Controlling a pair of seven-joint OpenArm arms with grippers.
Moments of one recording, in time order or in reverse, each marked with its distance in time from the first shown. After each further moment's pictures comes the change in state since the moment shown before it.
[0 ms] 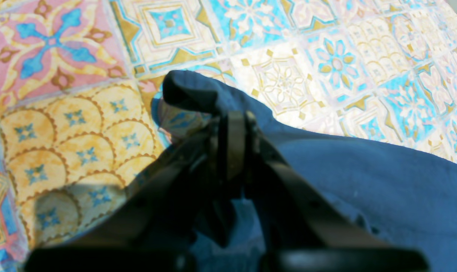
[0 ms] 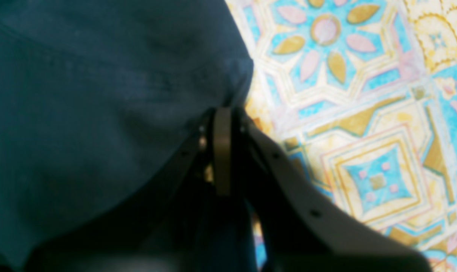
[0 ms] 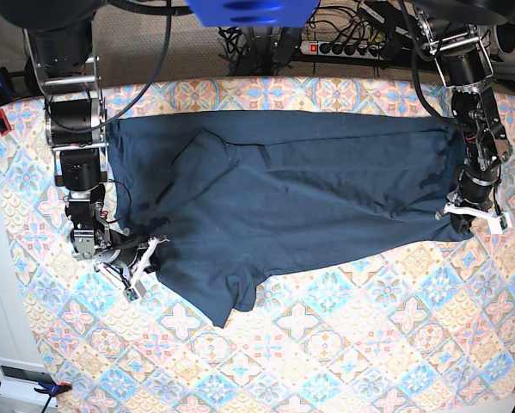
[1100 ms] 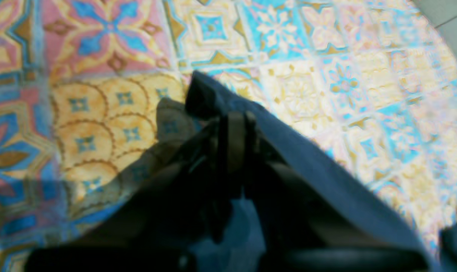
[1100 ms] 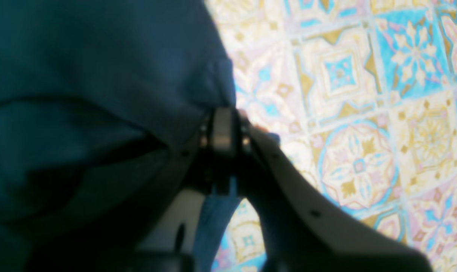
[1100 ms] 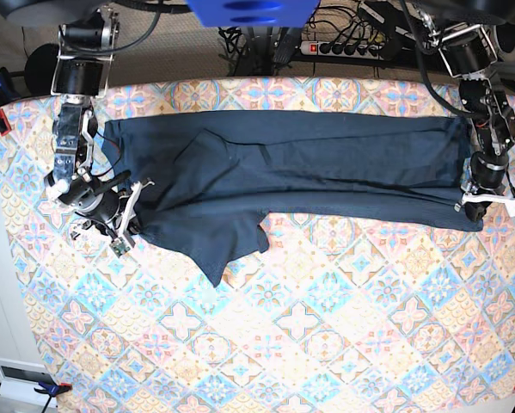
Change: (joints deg) left arm 4.5 -0.7 -6.3 2.0 -7.8 -0.4 0.3; right arm -30.7 -0.3 17.9 58.2 -0.9 6.0 -23.8
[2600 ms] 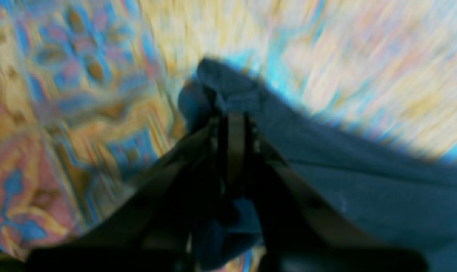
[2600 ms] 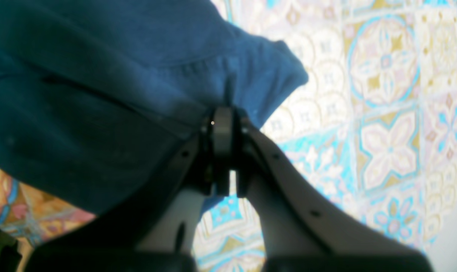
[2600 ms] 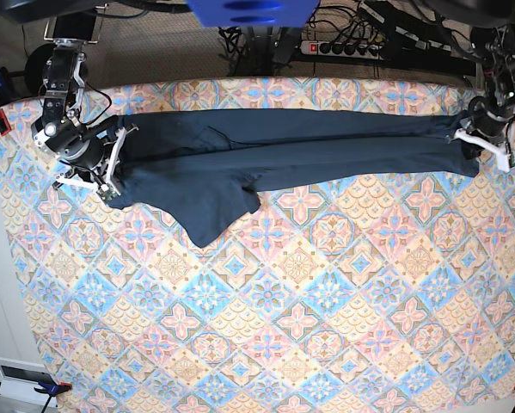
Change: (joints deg) left arm 19.5 -4.5 1.7 12.7 3.4 -0.4 9.8; right arm -16.7 1.8 6.2 15.0 0.7 0.3 -7.2
